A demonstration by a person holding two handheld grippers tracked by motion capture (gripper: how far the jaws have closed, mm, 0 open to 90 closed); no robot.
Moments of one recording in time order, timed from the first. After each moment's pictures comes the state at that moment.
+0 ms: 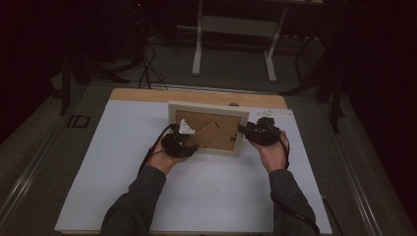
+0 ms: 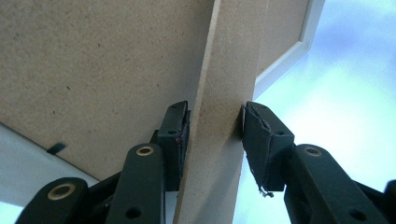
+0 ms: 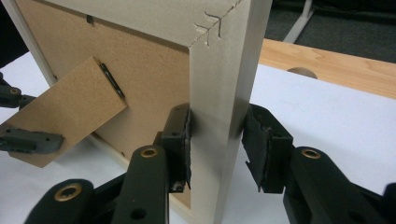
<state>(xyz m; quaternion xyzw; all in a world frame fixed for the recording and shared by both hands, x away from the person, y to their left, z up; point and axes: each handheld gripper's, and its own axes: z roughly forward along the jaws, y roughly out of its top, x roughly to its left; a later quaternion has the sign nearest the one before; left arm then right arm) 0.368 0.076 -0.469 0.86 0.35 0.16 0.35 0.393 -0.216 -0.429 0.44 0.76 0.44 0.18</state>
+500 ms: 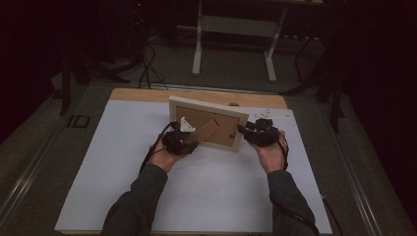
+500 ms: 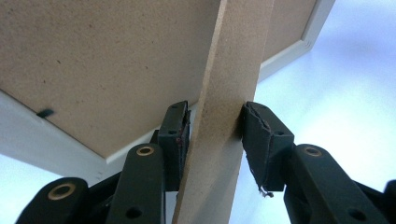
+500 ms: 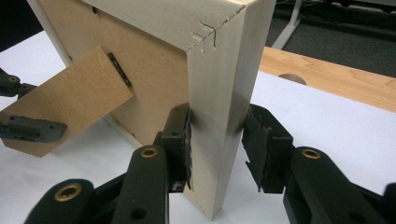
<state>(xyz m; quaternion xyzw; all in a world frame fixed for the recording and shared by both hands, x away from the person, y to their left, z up) 0.373 0.075 -0.469 0.85 0.36 0.17 0.34 0.388 -0.209 -0.428 0.43 0.76 0.43 0.21</state>
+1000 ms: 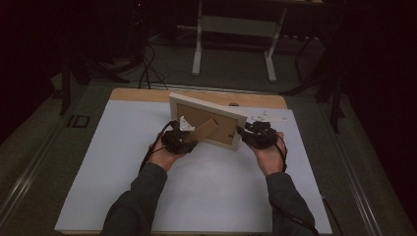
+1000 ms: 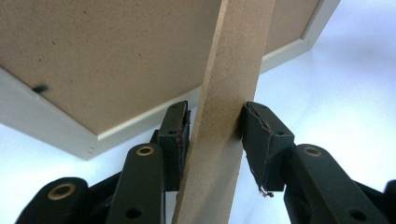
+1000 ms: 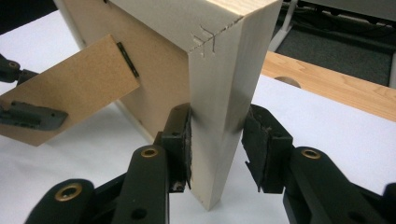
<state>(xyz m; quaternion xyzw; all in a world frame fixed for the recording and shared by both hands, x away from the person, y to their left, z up) 0.376 0.078 -0.470 0.85 0.36 0.18 0.34 0.379 -0.201 -0.428 0.42 0.77 0.42 0.23</state>
